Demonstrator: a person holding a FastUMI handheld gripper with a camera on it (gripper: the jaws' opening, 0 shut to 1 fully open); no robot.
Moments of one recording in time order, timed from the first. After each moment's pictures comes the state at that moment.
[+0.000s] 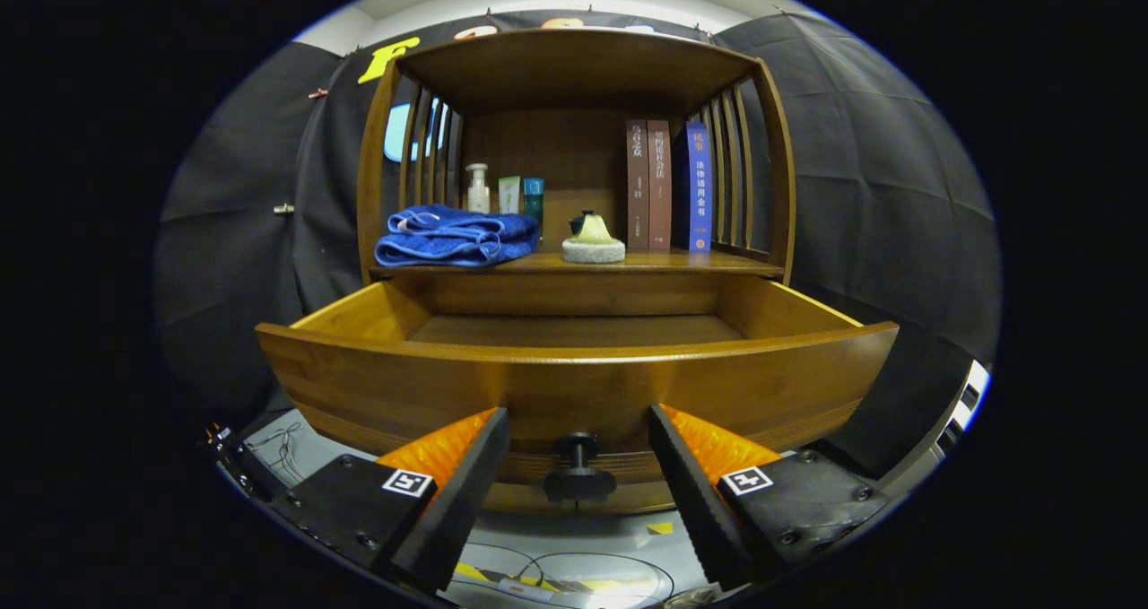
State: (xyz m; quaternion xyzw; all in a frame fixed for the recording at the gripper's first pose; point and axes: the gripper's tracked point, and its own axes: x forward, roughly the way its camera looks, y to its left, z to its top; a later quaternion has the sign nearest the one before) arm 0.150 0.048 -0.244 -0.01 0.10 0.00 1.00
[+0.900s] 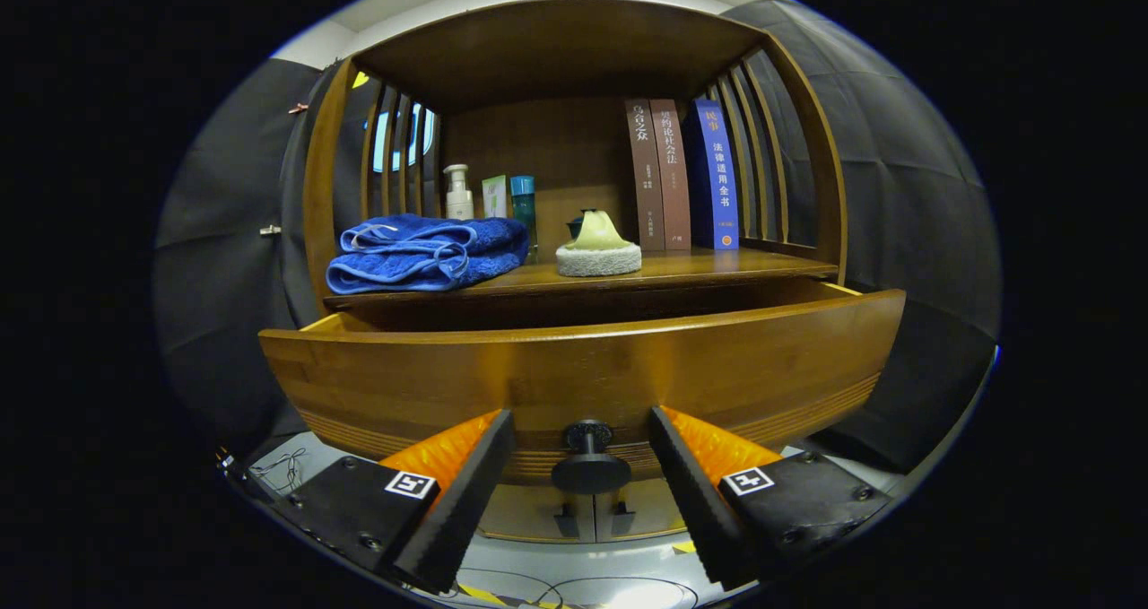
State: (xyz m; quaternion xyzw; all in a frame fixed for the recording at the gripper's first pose) arm 0.251 0.052 -0.250 0.03 0.09 0.02 1.00
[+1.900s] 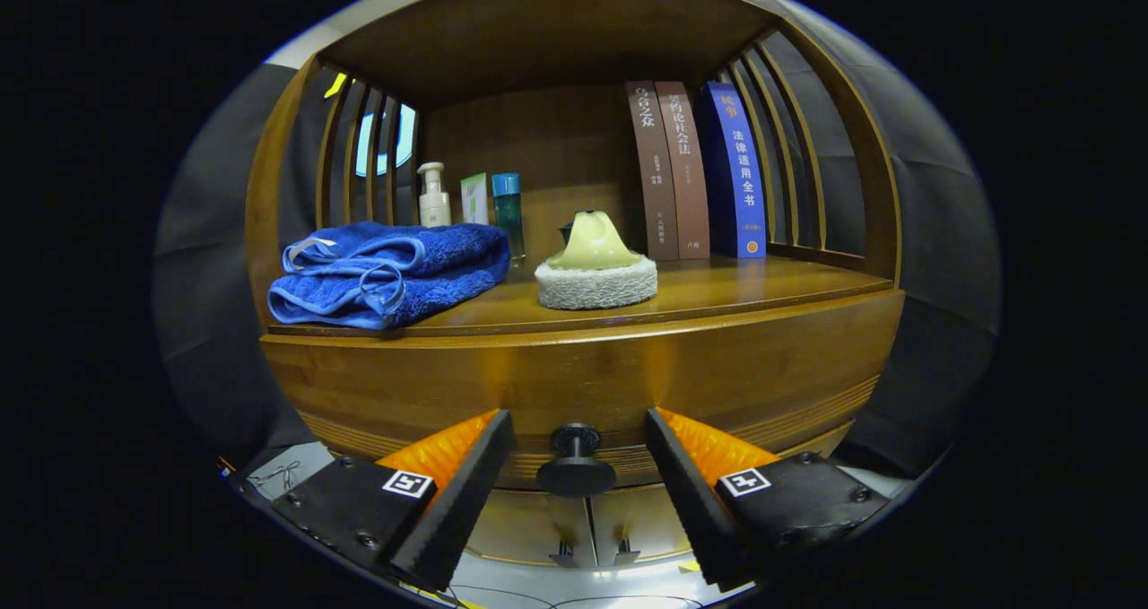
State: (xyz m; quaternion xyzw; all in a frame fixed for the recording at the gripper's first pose) arm 0.323 0.048 -0.244 0.04 0.09 0.02 1.00
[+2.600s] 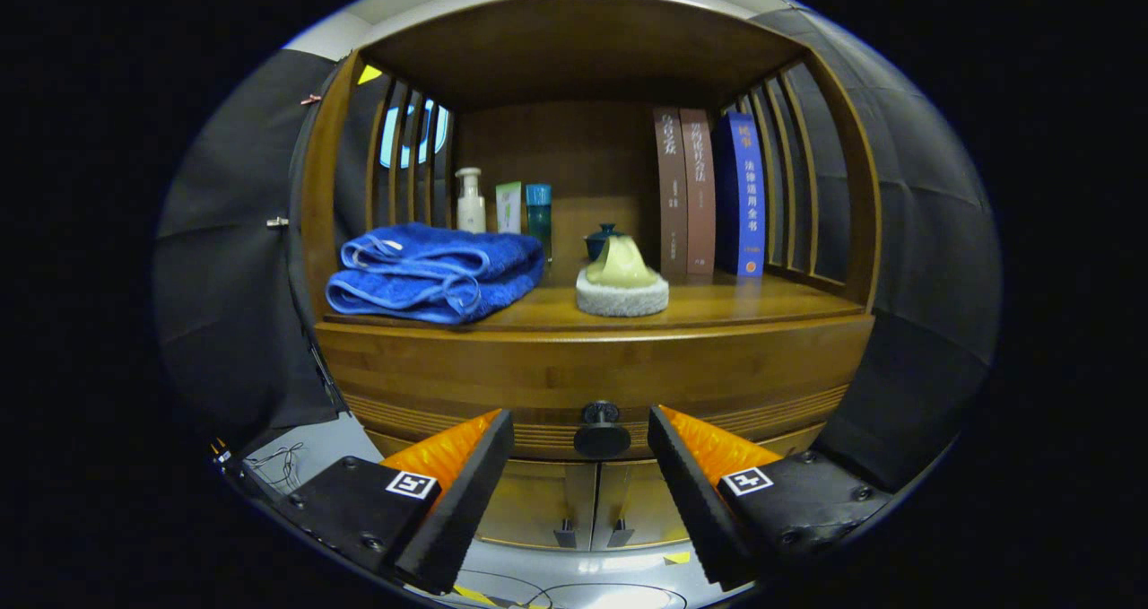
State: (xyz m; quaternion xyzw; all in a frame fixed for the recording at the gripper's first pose) arm 0.258 0.061 -0.207 0.00 0.09 0.03 1.00
